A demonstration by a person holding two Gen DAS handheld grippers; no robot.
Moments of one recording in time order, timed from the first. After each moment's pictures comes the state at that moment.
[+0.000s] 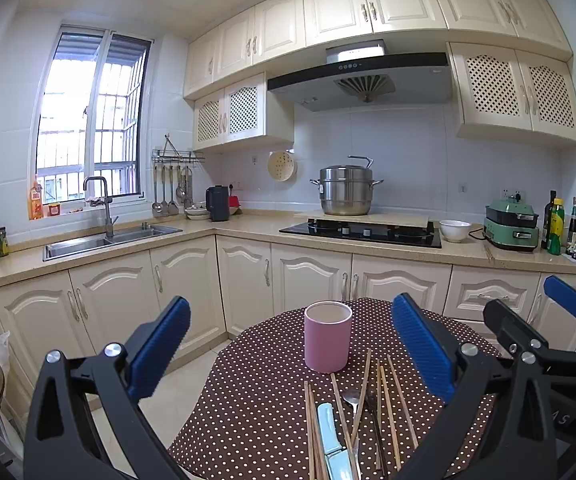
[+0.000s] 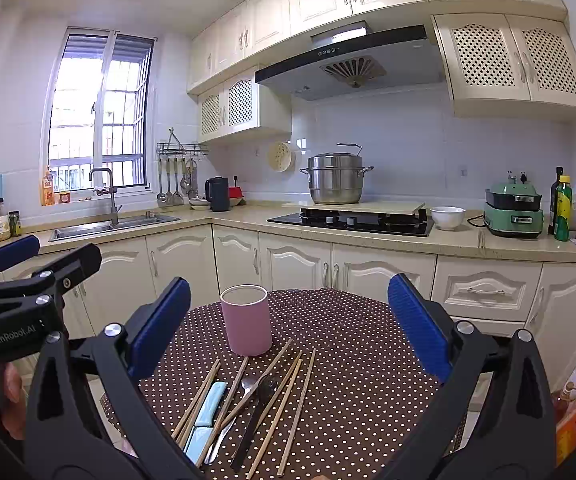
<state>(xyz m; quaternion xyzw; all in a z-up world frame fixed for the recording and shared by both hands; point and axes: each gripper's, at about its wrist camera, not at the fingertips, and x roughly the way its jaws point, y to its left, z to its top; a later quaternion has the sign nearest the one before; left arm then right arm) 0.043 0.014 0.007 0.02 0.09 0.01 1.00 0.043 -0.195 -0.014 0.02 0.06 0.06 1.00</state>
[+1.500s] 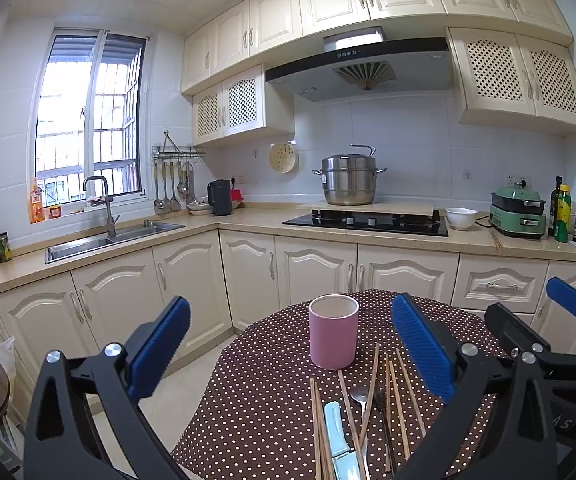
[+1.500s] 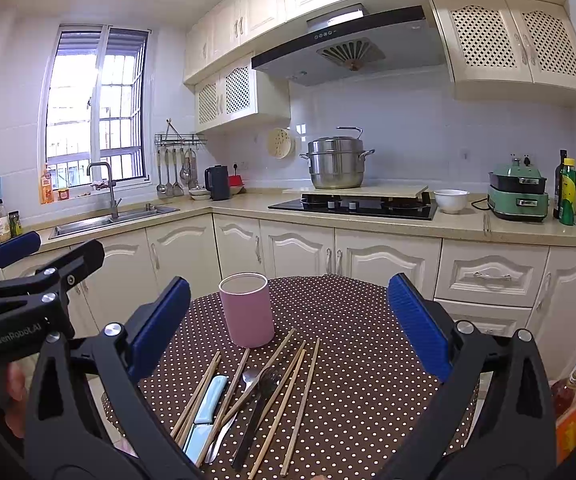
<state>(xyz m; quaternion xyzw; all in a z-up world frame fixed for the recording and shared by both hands) 0.060 0.011 0.001 0.03 0.10 0.02 0.99 0.061 -0.201 -0.017 0.03 0.08 0.07 0.99</state>
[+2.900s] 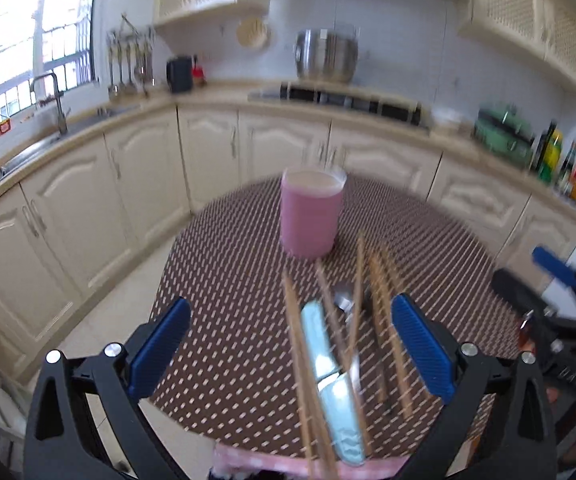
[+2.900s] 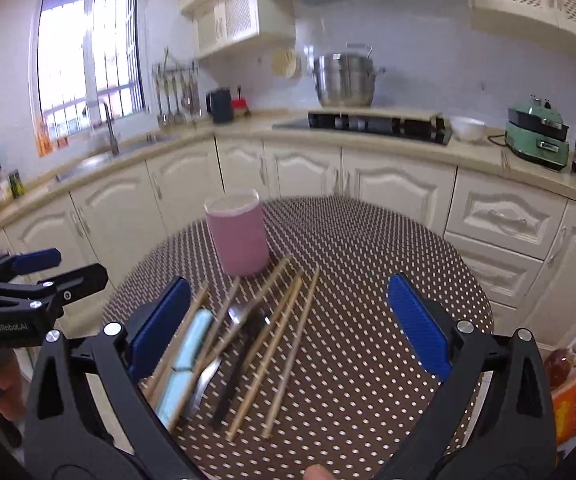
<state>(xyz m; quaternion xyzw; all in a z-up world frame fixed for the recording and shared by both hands) 0.137 0.031 -0.067 0.00 0.35 -0.05 0.94 0.119 -0.211 -0.068 0.01 0.25 0.08 0.96</state>
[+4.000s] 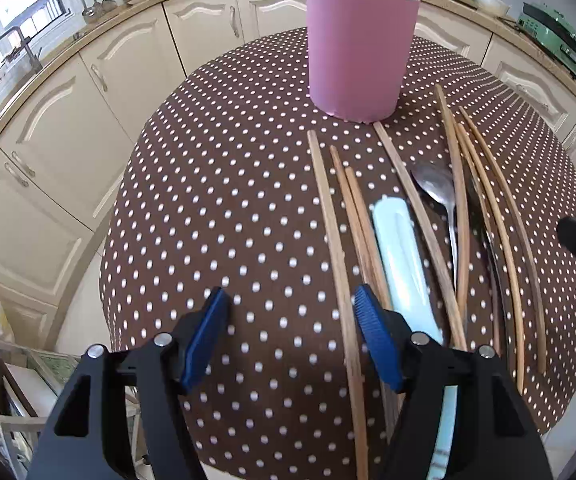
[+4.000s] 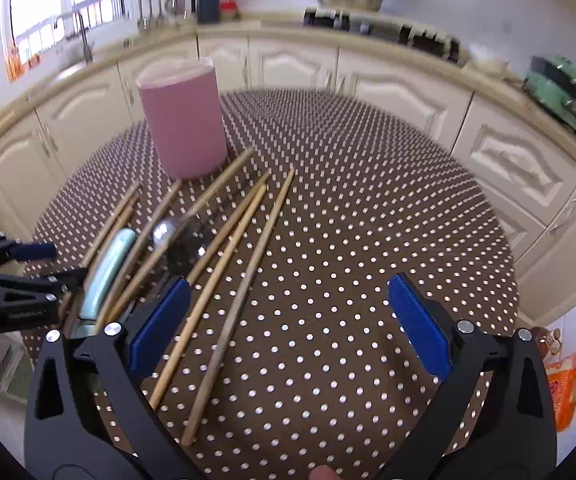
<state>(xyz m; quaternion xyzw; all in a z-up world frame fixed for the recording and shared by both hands) 0.235 0.031 -0.184 0.06 0.53 -0.03 0.85 0.210 -0.215 -0.143 -0.04 0.42 0.08 0.90</state>
